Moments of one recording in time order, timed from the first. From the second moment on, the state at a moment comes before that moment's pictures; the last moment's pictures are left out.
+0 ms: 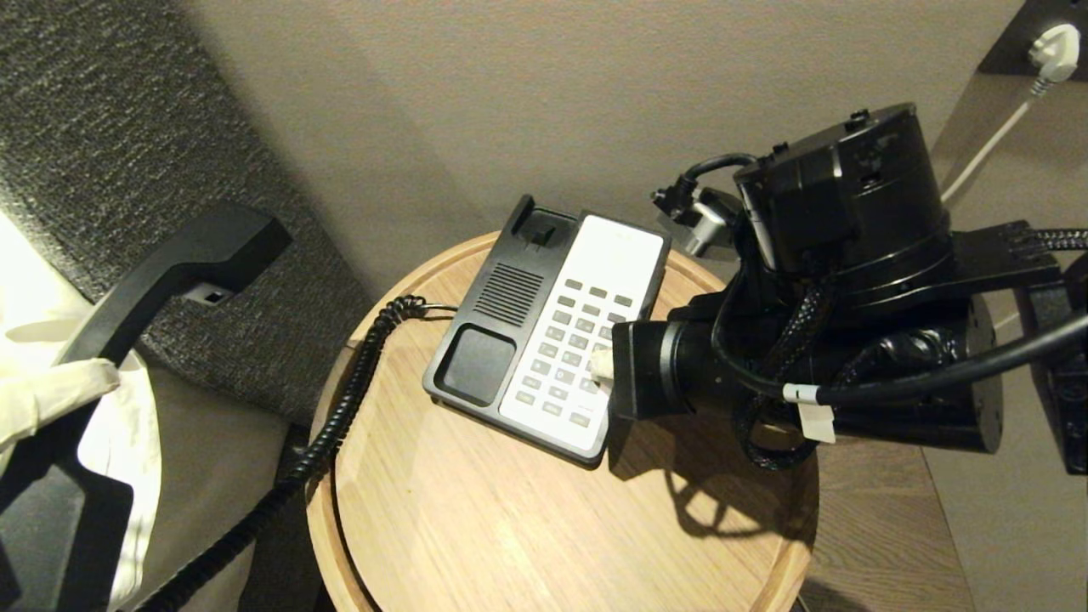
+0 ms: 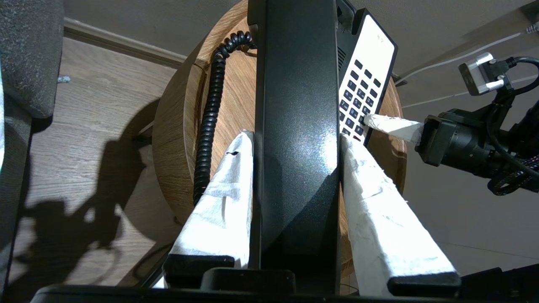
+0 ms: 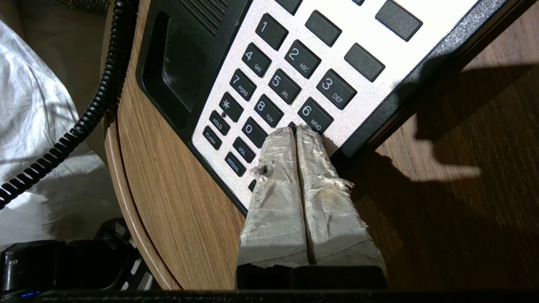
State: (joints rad) left arm -0.81 0.77 -0.87 0.25 0.34 -0.59; right arm 0.93 1.67 -1.27 0.12 -0.19 0.48
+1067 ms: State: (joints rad) left arm -0.81 0.77 -0.87 0.25 0.32 -0.59; right arm 0.94 1.66 -1.30 0.13 -0.18 0.47
